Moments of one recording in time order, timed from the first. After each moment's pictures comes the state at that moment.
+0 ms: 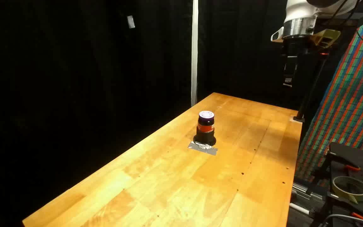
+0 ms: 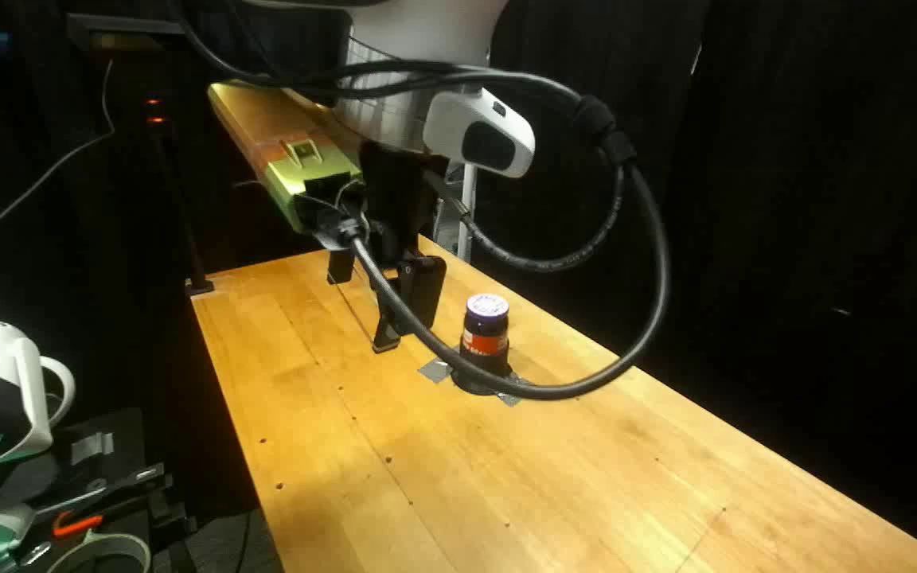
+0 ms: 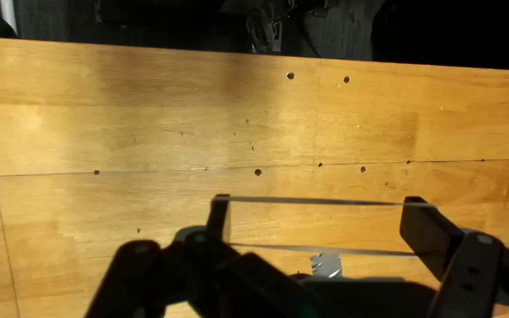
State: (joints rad) arm 0.03 -0.23 -0.17 -2.36 0.18 1.97 -0.34
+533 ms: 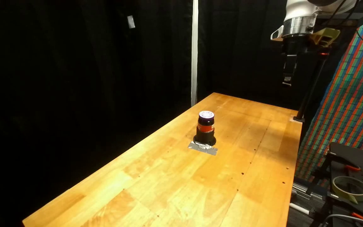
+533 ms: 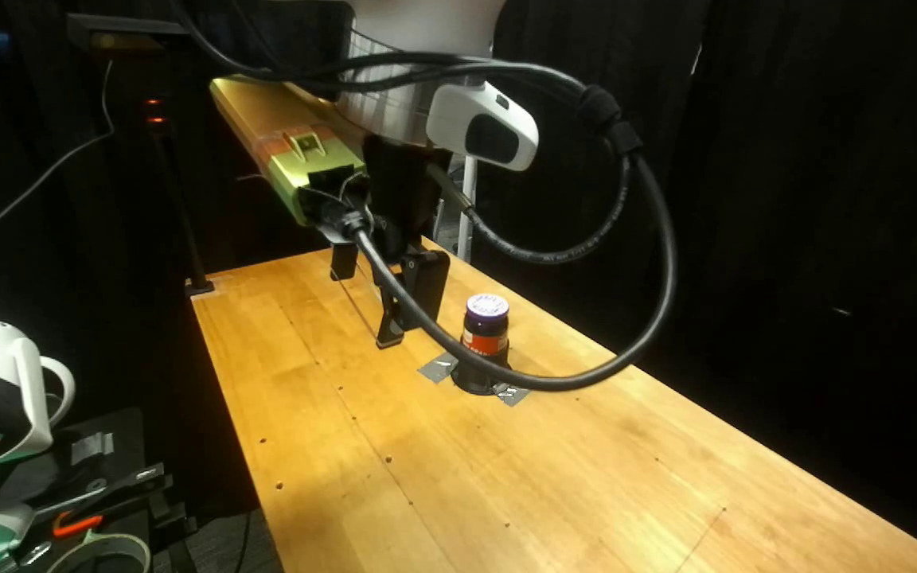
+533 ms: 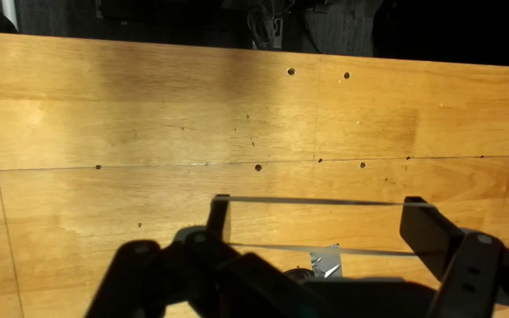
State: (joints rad) arm 0.03 -0.23 -0.18 -2.35 0.18 1.97 -0.34
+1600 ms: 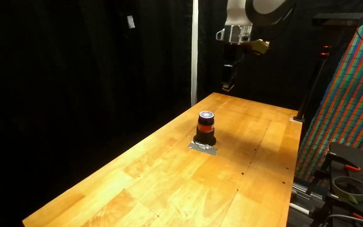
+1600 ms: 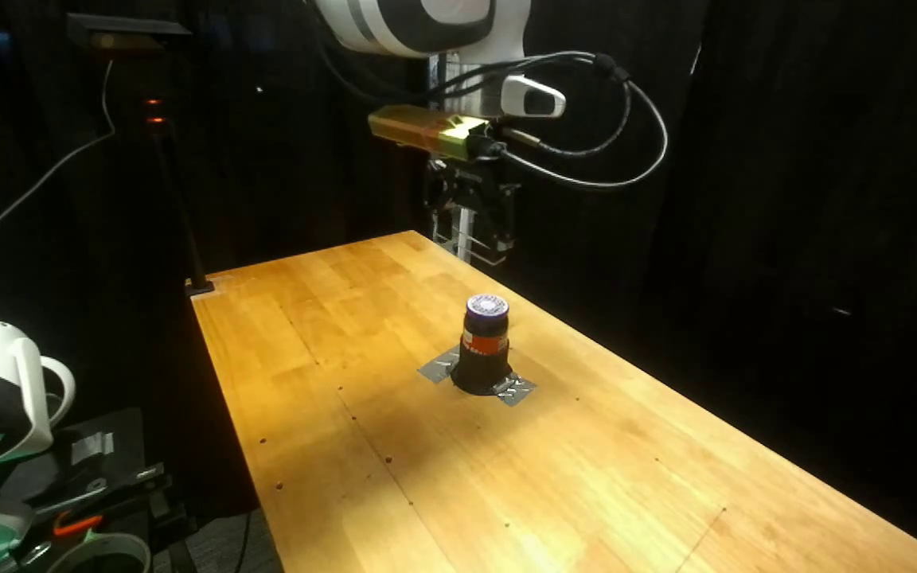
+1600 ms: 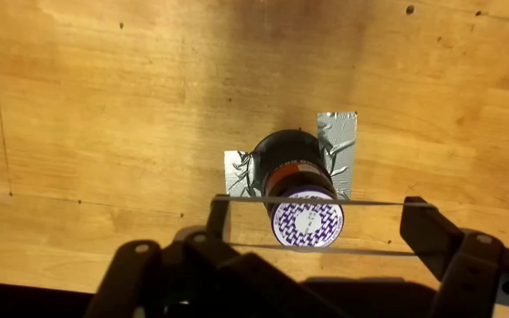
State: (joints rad) arm 0.08 0.20 0.04 -1.91 -0.01 2.15 -0.11
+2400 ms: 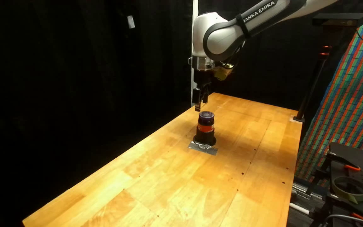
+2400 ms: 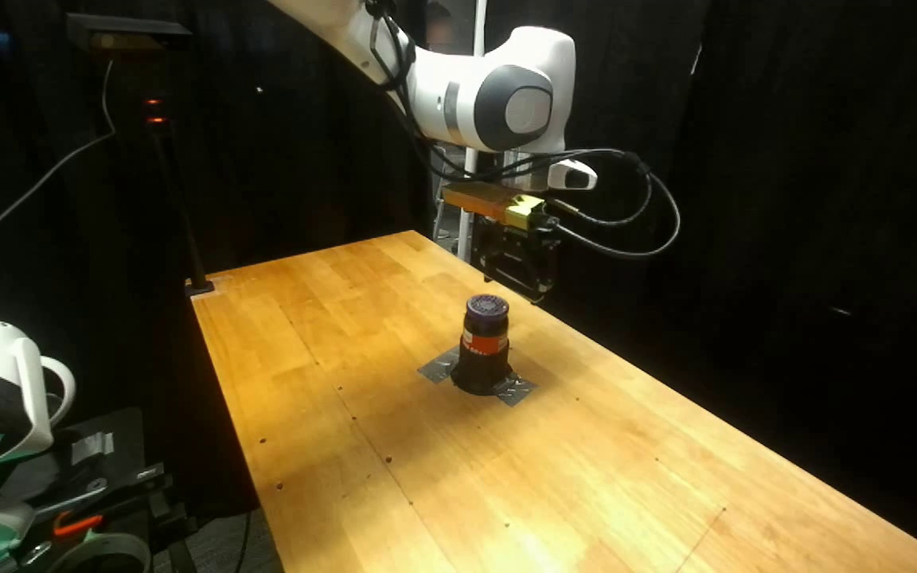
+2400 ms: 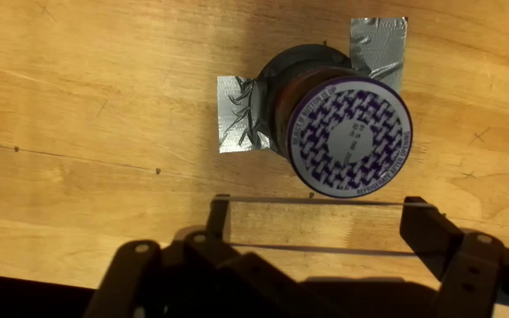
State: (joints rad) arm 0.10 0.63 0.05 -1.48 -0.05 2.13 -0.07
